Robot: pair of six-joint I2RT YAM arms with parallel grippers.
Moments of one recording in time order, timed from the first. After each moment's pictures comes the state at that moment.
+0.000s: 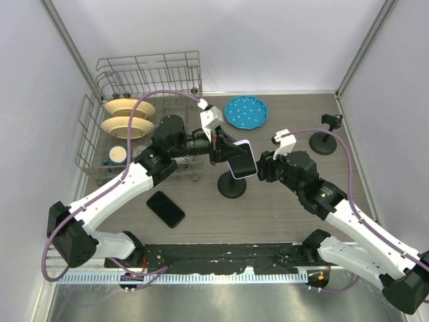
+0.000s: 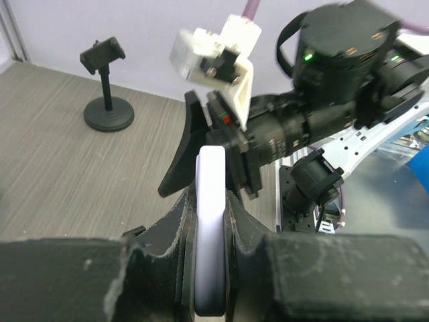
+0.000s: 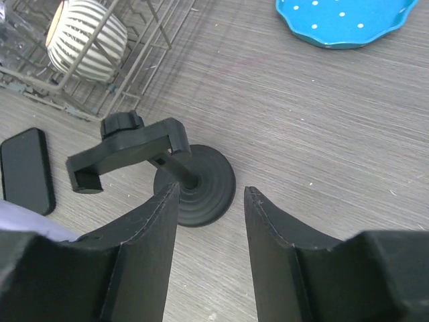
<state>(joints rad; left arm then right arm) -0.74 1.32 1.14 0.18 0.70 -0.20 0.67 0.83 0.76 -0.30 0.17 0.24</state>
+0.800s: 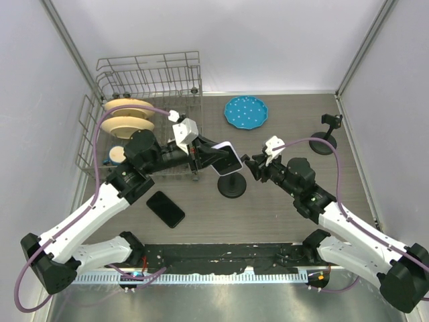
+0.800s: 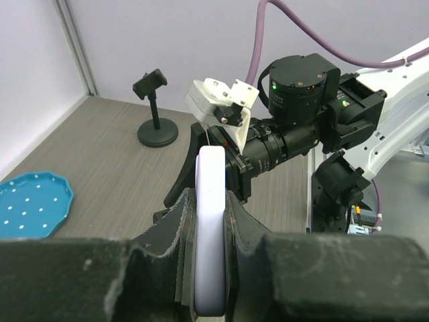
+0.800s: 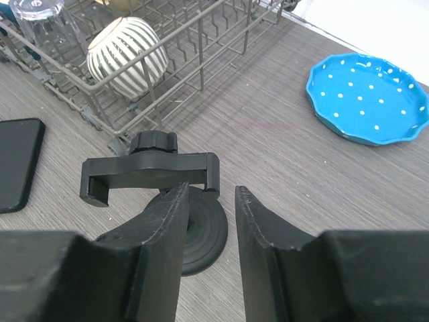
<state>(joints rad) -0.74 1.03 1.05 0.09 0.57 -0.07 0.63 0.85 0.53 0.20 -0.06 -0.03</state>
